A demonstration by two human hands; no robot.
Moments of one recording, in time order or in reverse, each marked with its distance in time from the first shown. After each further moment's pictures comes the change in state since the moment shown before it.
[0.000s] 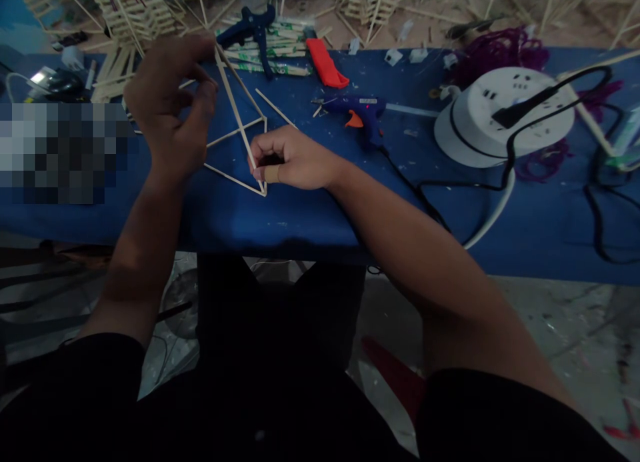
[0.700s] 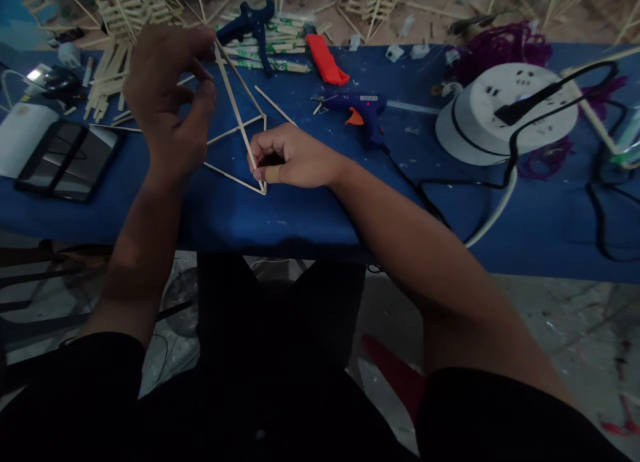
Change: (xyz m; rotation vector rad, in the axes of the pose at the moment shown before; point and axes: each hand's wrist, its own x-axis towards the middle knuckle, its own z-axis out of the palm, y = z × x) left_hand 0.003 -0.007 0.002 -0.039 0.035 0.215; right_hand -0.001 -0.001 0.002 0.001 -0.005 -0.018
